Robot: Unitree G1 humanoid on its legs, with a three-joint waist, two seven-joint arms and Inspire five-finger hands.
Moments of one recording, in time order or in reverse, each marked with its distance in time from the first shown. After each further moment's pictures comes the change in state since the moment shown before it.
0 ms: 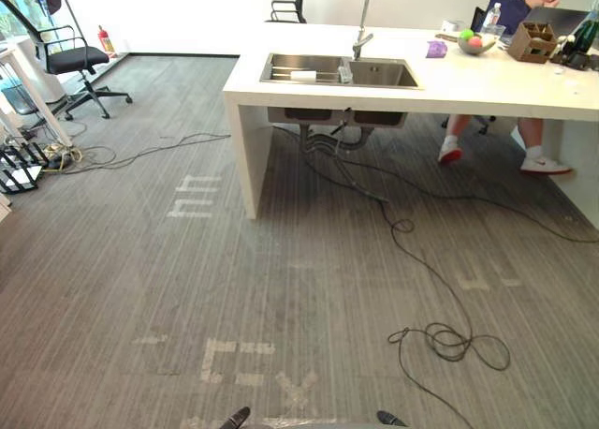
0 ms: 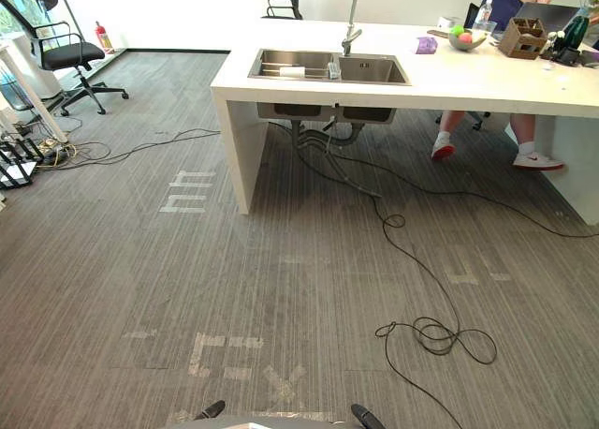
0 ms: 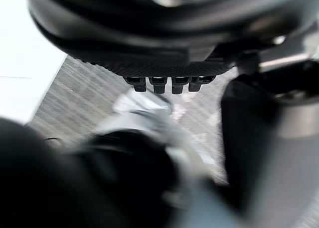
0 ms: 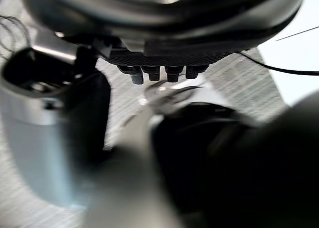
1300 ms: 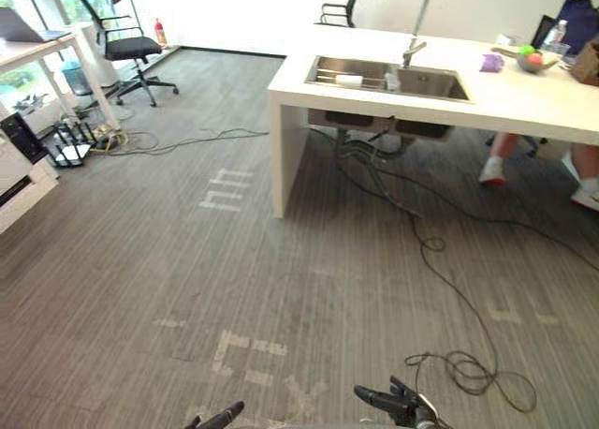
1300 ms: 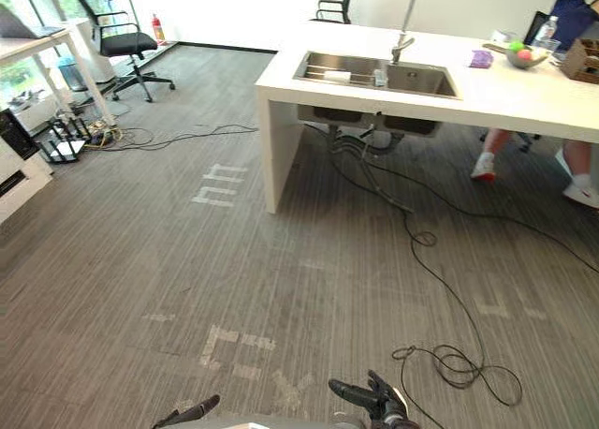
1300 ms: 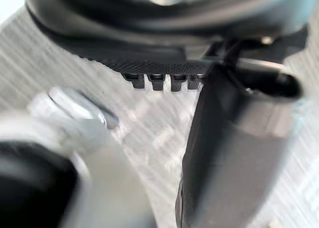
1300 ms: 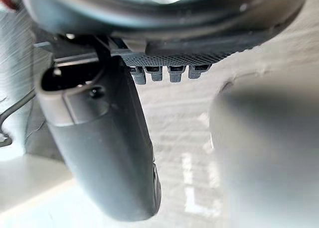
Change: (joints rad) left arm 0.015 -0.017 -0.019 -0.005 -0.041 -0.259 0.120; right arm -0.051 0.067 0.154 -0.069 -0.022 -0.423 -0.101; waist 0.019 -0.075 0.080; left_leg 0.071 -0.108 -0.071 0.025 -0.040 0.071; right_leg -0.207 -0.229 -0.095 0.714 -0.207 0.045
